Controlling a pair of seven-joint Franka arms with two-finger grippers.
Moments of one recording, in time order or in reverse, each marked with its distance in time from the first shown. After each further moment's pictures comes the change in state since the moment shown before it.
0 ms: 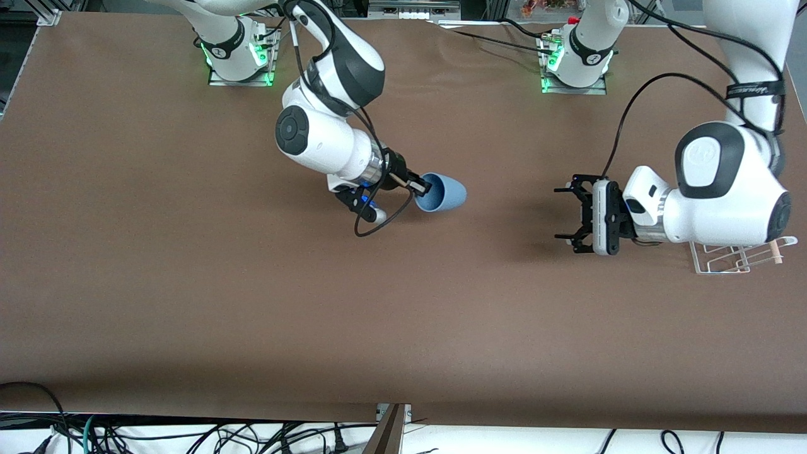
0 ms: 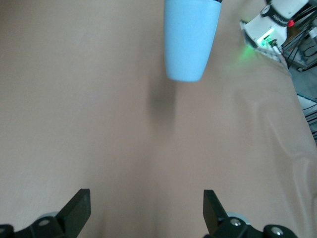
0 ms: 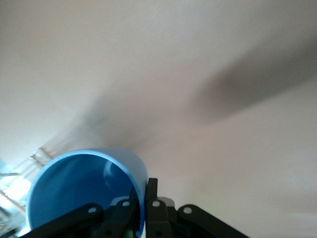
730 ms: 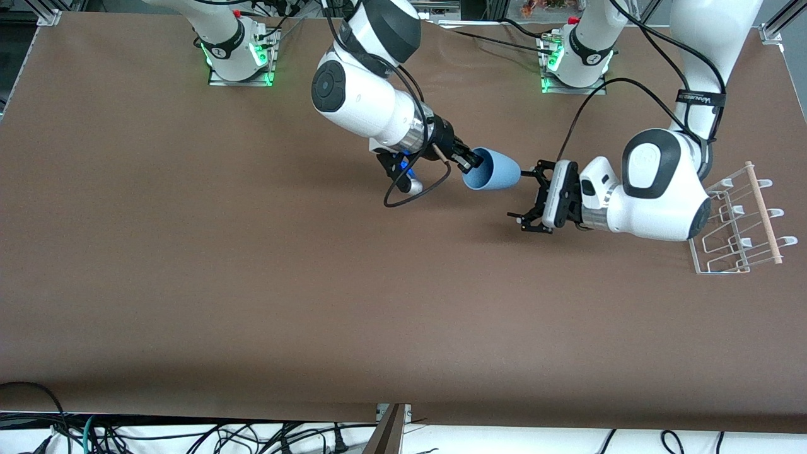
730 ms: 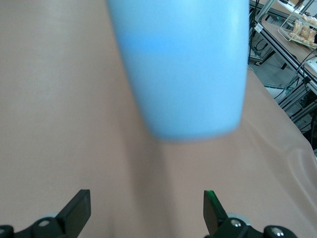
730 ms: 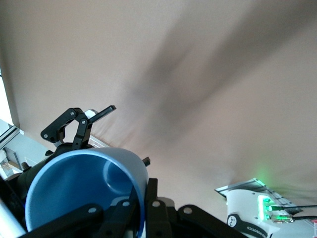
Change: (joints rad) left arm -0.025 -0.020 -0.089 -0.135 -0.098 0.037 0.237; right arm 0.107 0.054 0.001 0.199 0.030 0.019 0.354
